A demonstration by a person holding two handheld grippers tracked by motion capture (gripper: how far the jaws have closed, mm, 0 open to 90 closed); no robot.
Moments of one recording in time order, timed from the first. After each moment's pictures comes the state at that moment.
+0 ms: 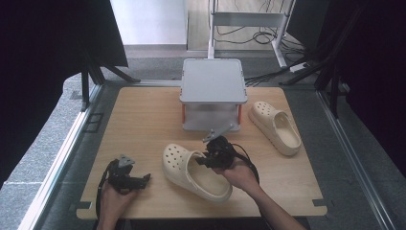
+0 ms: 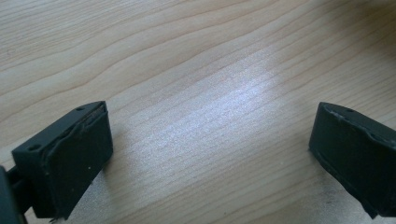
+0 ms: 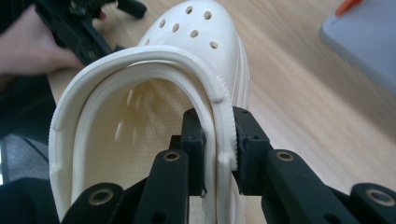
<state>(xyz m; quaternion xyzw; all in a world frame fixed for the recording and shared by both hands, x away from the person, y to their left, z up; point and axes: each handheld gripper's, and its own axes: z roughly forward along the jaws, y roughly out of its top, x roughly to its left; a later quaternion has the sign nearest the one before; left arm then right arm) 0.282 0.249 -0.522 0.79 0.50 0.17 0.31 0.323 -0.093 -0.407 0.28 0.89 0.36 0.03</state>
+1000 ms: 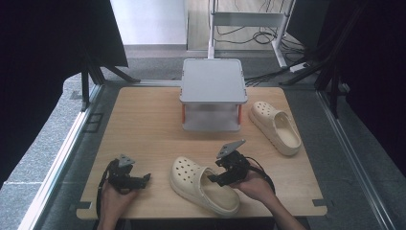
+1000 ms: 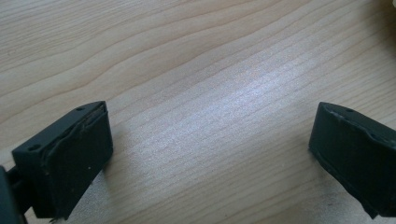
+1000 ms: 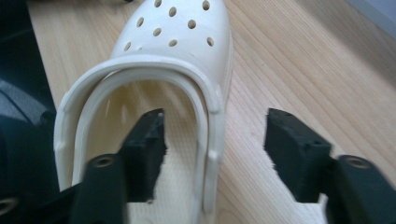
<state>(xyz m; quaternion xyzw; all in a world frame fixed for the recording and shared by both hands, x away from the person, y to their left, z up) 0.282 0.249 -0.522 0.79 0.50 0.17 0.30 0.309 -0.133 -0.433 0.23 0.91 0.33 0.03</state>
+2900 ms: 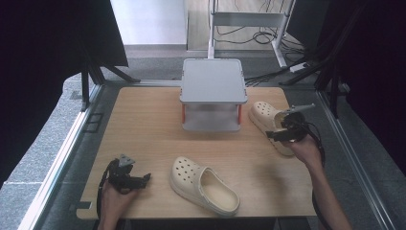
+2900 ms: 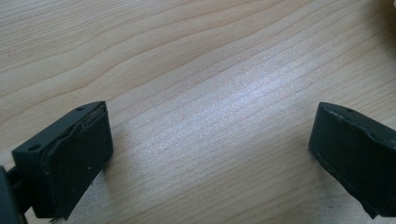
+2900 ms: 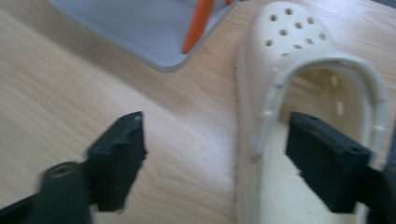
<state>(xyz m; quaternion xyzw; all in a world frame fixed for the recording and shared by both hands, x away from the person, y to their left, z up) 0.283 0.248 -0.523 0.79 0.50 0.17 0.31 0.415 -0.312 -0.401 0.44 0.82 0.31 0.17</state>
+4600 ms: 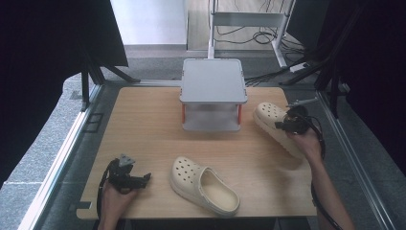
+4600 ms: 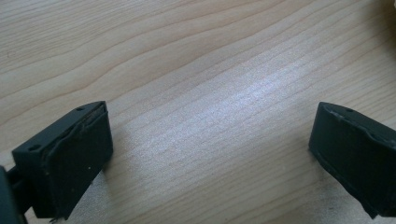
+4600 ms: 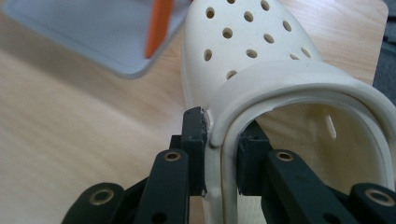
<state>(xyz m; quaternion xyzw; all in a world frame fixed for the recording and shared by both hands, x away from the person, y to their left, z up) 0.283 0.248 -0.523 0.79 0.50 0.17 0.31 0.433 -0.323 -0.400 0.47 0.81 0.30 0.17</state>
